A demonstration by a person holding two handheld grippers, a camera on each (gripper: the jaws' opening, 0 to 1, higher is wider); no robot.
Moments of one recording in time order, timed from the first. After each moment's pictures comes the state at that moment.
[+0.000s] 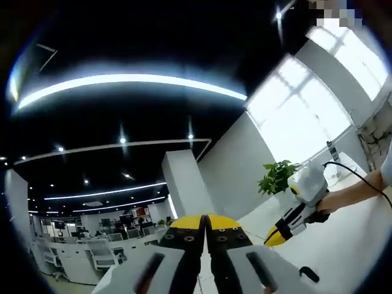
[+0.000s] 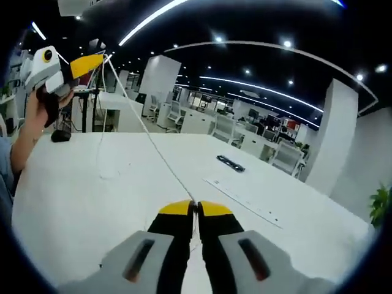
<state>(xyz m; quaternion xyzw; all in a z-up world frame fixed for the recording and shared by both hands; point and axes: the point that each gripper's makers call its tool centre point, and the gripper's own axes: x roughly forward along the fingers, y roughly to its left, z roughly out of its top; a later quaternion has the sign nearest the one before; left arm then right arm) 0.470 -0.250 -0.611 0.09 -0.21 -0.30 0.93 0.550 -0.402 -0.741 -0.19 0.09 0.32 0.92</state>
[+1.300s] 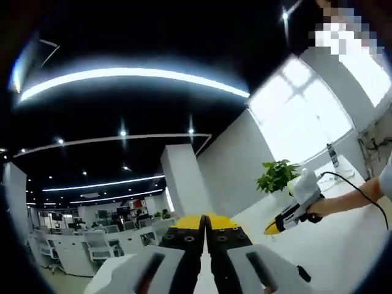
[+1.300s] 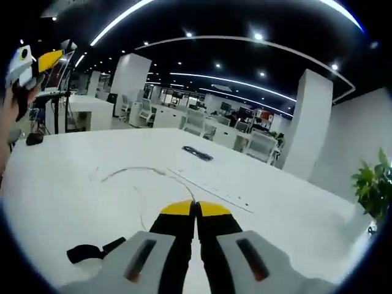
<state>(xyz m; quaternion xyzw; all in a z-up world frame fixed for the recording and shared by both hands) 0.476 -0.265 -0.635 0.09 -0.15 -0.33 0.93 0.574 -0.464 -0.742 -0.18 0.09 0.22 0.95</state>
